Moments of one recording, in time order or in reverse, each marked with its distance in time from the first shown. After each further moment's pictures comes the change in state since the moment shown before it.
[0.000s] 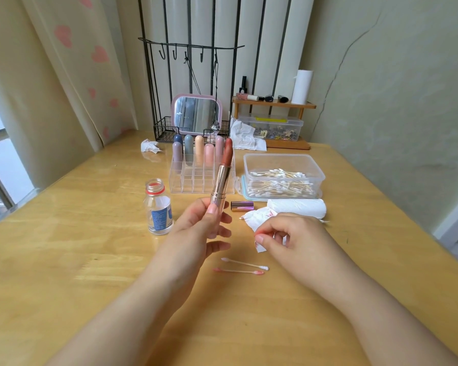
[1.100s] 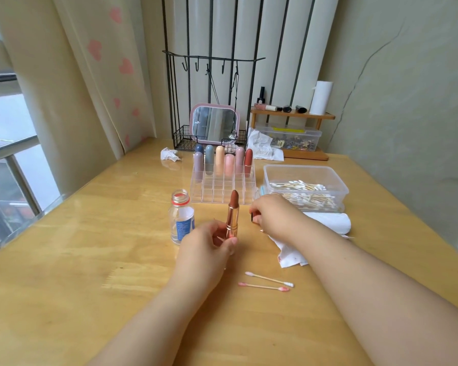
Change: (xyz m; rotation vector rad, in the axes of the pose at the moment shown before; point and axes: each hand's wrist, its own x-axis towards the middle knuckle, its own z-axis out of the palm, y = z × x) left_hand 0.024 -0.024 -0.030 0.791 0.191 0.100; right_hand 0.119 0.013 0.045 -0.519 -0.282 0.034
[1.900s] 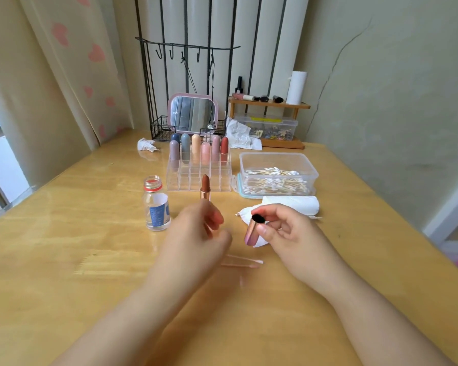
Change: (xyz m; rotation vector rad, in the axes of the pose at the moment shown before) left_hand -0.033 0.042 -0.004 0.057 0.013 0.148; right_hand -0.135 0.003 -0.005 0.961 0.236 0.021
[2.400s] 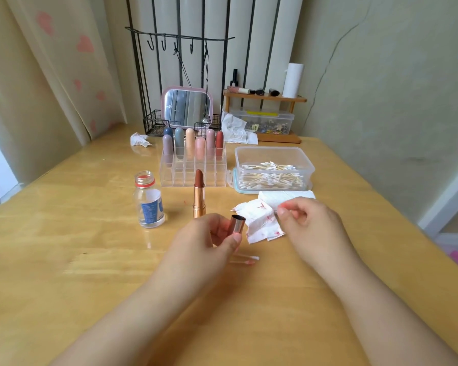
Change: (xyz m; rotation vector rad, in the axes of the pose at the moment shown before) left_hand -0.006 0.000 0.011 -0.045 -0.192 -0.023; right_hand 0.008 0.015 -0.019 -0.396 0.362 0.101
